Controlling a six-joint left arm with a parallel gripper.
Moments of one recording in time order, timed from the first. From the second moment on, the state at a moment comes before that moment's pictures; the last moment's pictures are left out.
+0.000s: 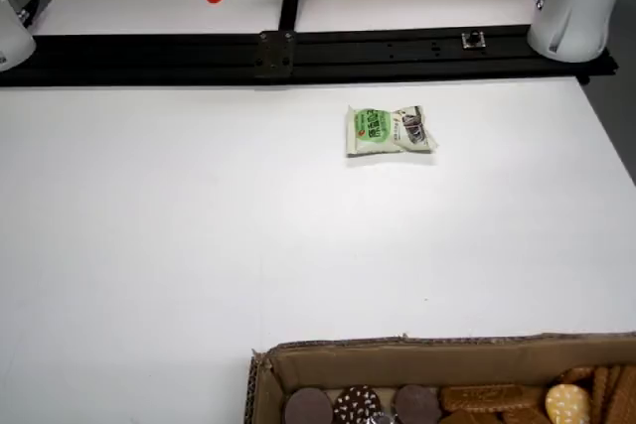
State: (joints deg) arm -66.3 48.0 39.6 8.0 65.0 -23.8
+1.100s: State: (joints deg) arm -65.5 48.1 39.5 8.1 67.7 -25.1
